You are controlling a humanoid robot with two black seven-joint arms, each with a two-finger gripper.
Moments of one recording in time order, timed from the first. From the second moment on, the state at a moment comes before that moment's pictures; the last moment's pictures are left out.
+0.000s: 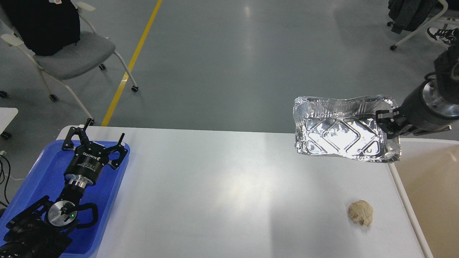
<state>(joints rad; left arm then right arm) -0.47 0.33 -0.96 -0.46 -0.12 -0.78 -0.36 2.40 -0.51 -1.37 1.55 -0.13 0.42 -0.19</state>
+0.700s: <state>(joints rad) -0.47 0.33 -0.96 -0.46 -0.12 -0.78 -0.36 2.07 -1.04 -1.19 1.19 -0.15 -0.03 -0.26</state>
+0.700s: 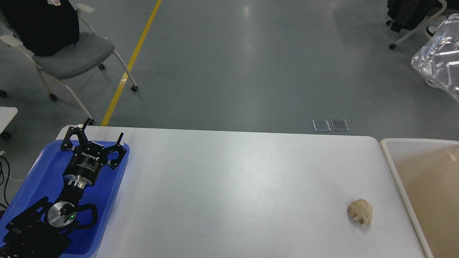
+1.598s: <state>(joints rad) -0.47 0.33 -0.96 -0.46 -0.12 -0.78 -0.36 0.73 -0.58 -0.11 0.23 -0.03 -0.33 -0.26</state>
